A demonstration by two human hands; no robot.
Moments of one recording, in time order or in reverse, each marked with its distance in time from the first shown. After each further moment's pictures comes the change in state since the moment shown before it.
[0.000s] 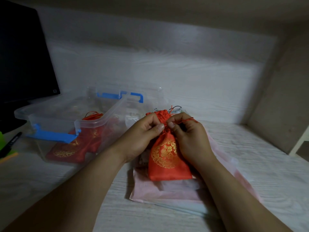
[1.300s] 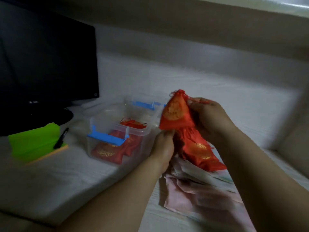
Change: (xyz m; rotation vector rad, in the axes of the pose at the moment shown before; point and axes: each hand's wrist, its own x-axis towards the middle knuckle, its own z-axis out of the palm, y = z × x) left_hand 0.004 -0.003 0.002 -0.315 0.568 -0.345; right_hand 0.080 -0.094 0.036 0.511 -0.118 0.447
